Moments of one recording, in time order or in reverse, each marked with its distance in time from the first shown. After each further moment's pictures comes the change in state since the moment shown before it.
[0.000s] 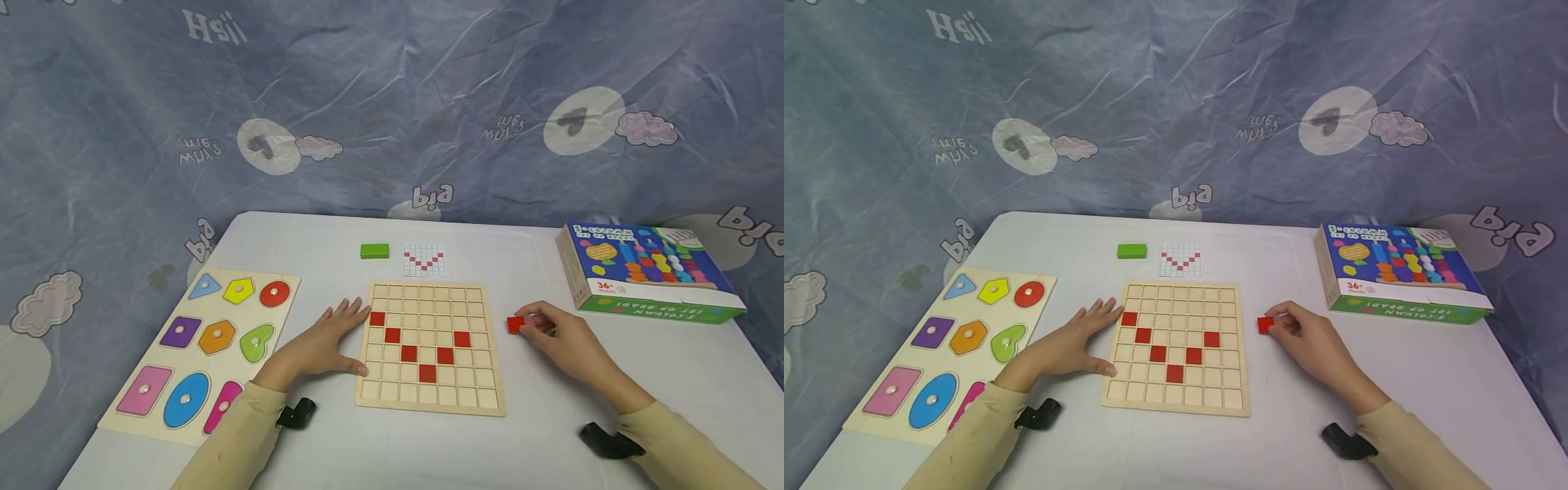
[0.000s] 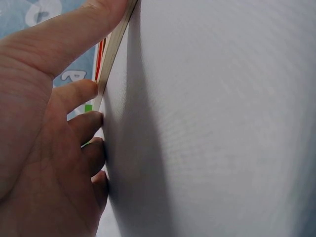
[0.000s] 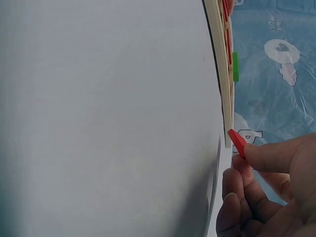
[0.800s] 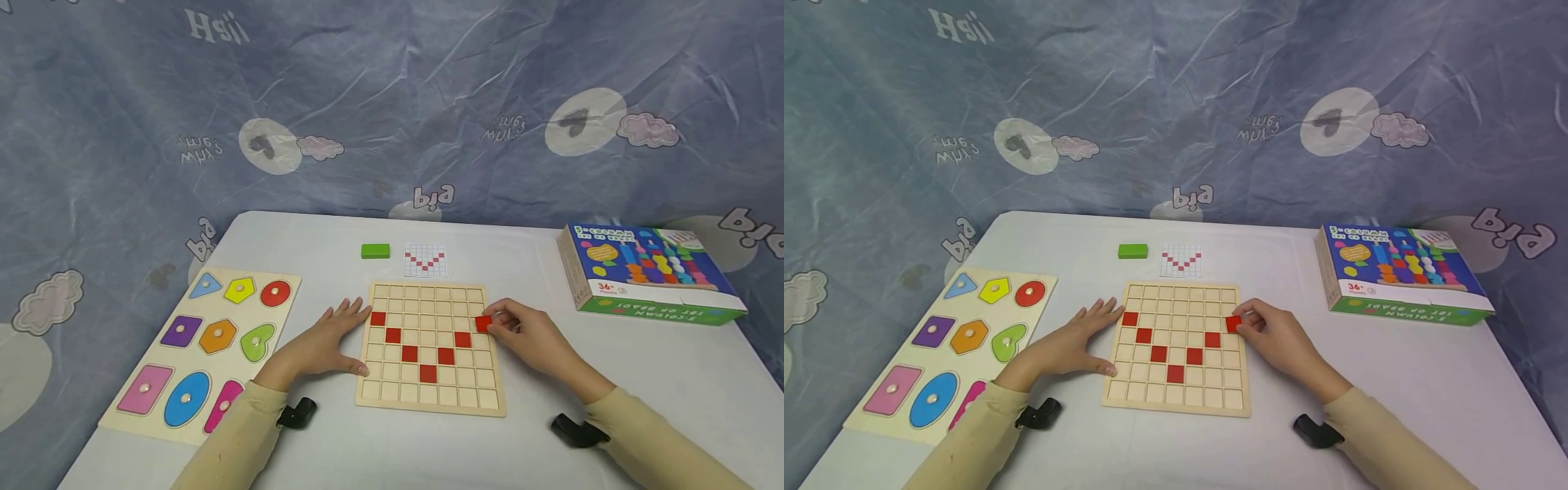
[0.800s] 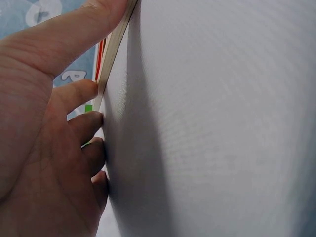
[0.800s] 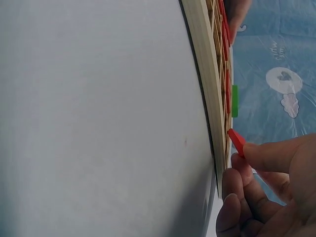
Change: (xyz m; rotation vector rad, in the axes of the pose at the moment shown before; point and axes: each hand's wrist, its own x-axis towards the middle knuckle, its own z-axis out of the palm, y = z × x) left_hand -0.001 0.000 -0.001 -0.004 0.001 0.018; right_hand 0.017 -0.034 0.026 0.070 -0.058 -0.061
